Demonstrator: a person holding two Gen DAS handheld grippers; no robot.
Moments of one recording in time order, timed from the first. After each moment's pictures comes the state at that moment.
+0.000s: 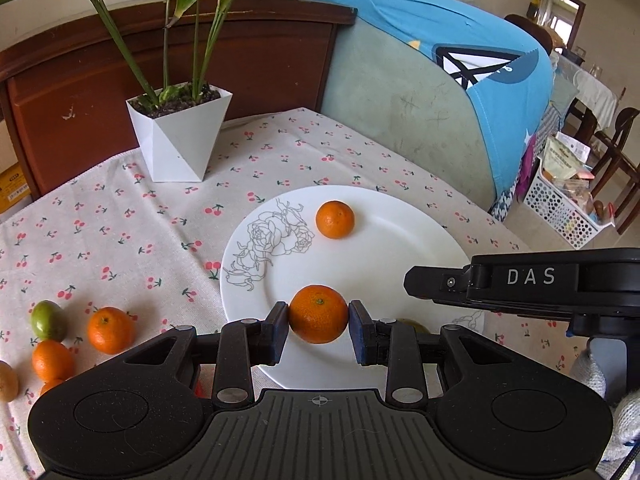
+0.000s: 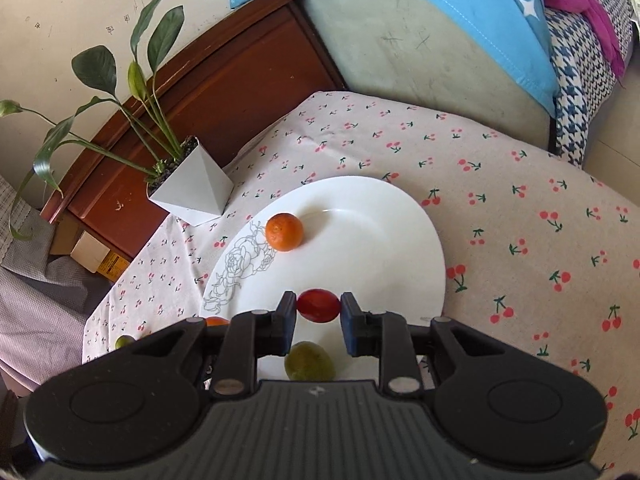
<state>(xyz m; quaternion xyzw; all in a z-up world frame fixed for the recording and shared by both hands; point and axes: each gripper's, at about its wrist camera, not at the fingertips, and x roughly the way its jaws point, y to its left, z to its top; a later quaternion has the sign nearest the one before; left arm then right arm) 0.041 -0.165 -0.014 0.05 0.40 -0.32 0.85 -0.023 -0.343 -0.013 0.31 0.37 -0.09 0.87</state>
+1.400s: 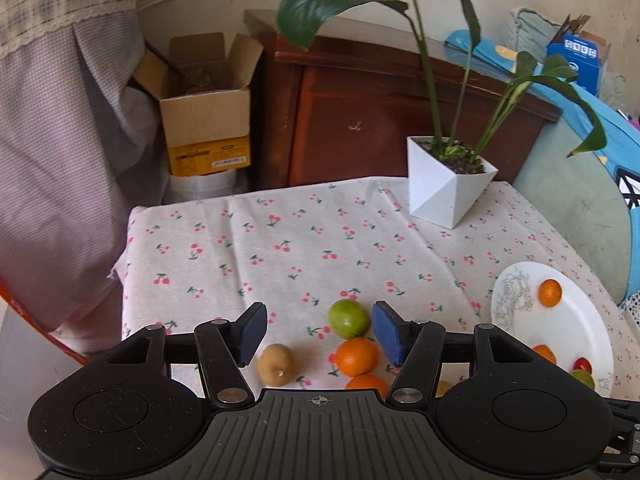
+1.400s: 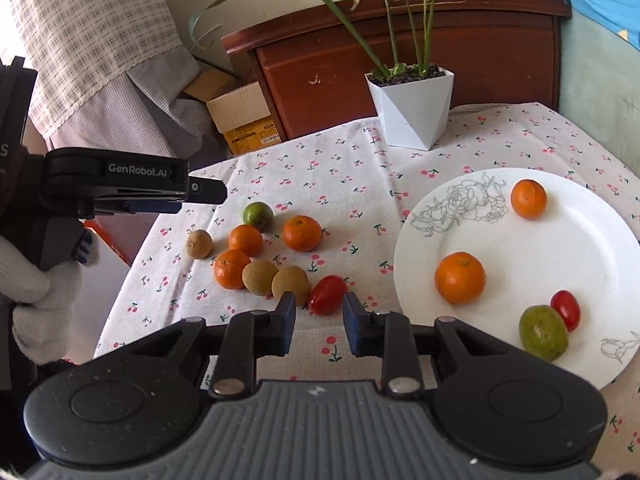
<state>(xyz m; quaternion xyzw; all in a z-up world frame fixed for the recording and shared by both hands) 0.081 0.003 0.006 -0.03 0.40 -0.11 0.91 -0.013 -0.201 -0.024 0.08 0.38 0.12 0.91</state>
